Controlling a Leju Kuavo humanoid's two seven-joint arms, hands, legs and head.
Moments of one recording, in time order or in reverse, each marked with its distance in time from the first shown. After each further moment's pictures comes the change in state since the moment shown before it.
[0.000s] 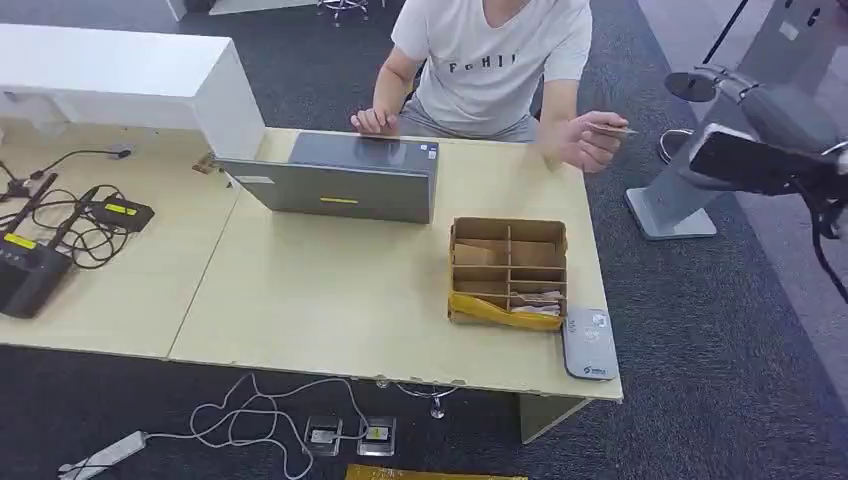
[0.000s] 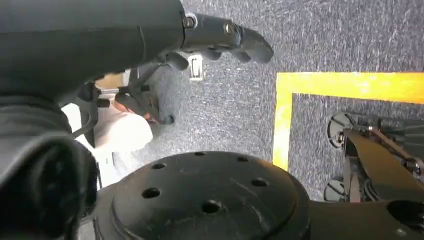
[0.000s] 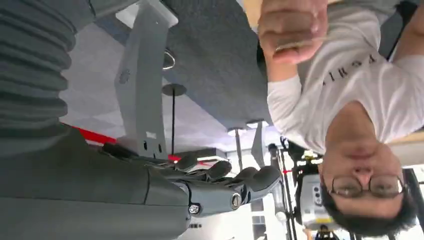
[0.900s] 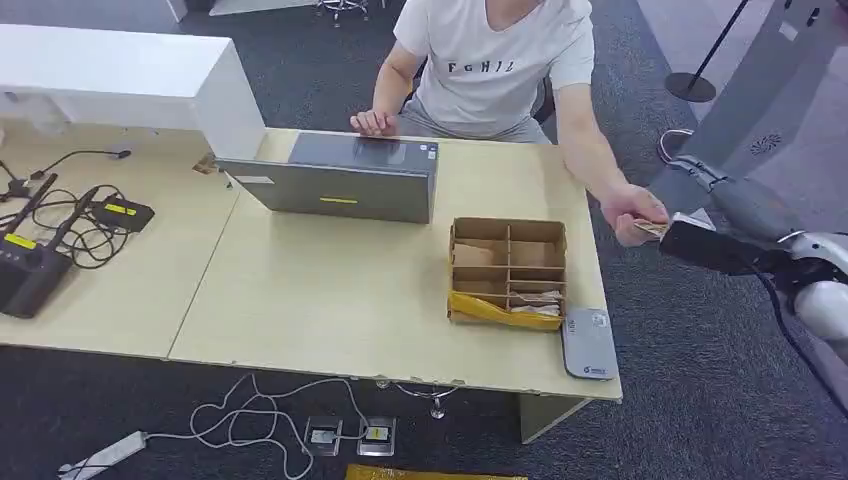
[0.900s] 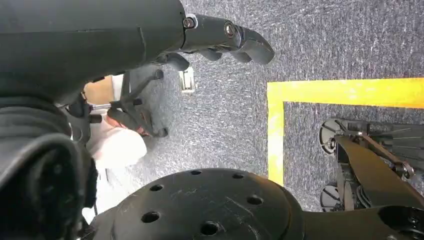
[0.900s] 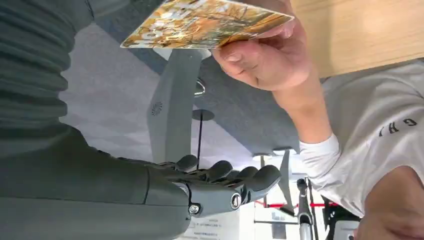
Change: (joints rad) left arm 0.002 0.030 -0.004 0.000 -0.047 -0.045 -0.027; right arm 0.276 -0.053 -0.072 -0.072 0.089 -0.098 0.067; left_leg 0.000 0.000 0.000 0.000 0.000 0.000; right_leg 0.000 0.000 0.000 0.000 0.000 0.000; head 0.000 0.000
